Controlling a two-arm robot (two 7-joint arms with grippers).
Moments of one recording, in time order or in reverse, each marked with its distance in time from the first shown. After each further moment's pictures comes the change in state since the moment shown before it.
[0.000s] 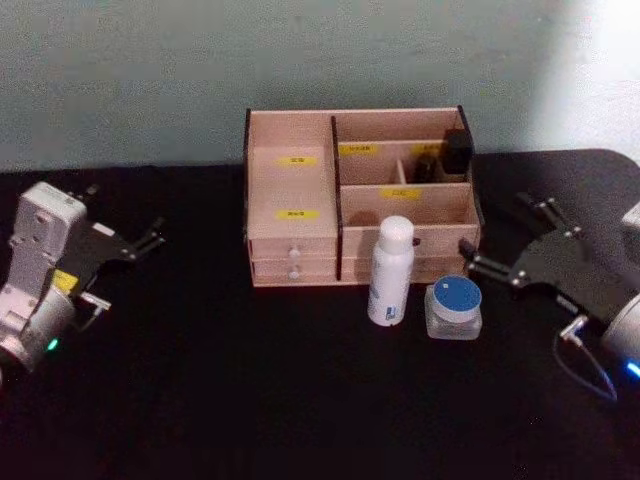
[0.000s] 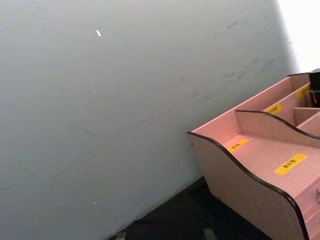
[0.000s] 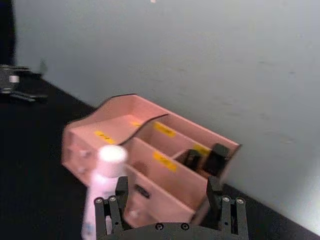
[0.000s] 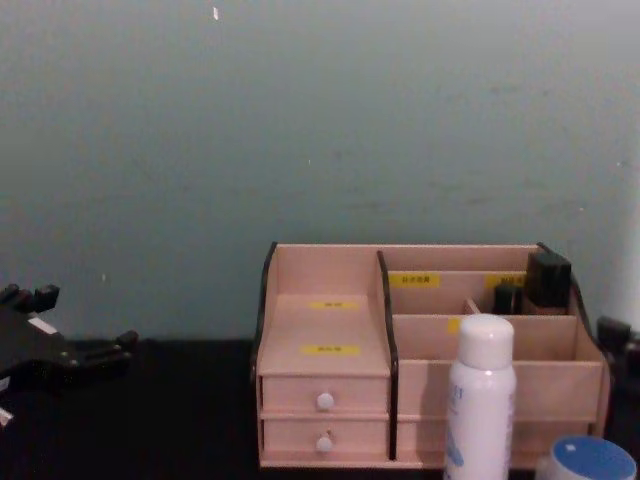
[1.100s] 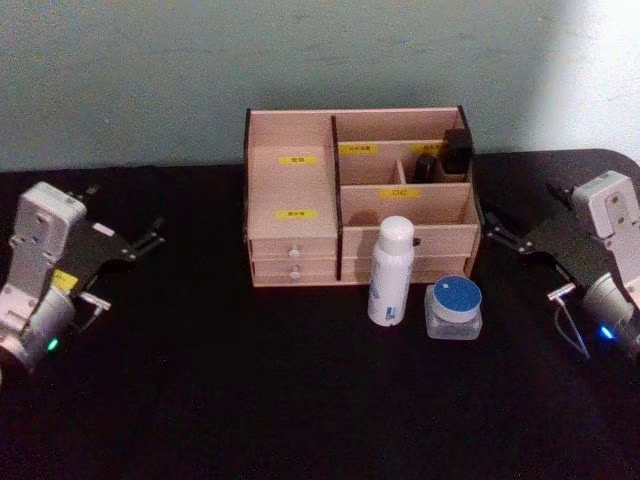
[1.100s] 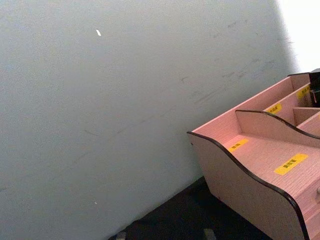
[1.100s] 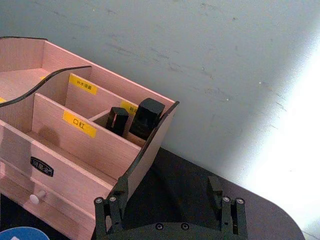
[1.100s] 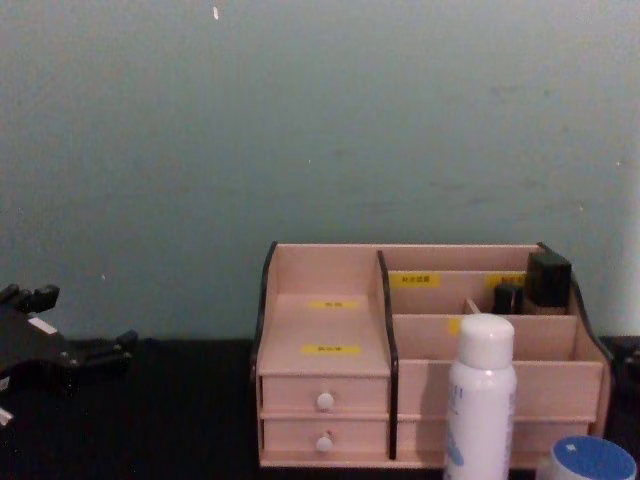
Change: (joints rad) left arm 0.000 0.000 0.000 0.000 0.000 0.000 0.000; right arm 0.203 -0.095 -0.120 0.276 -0.125 0.049 -0.245
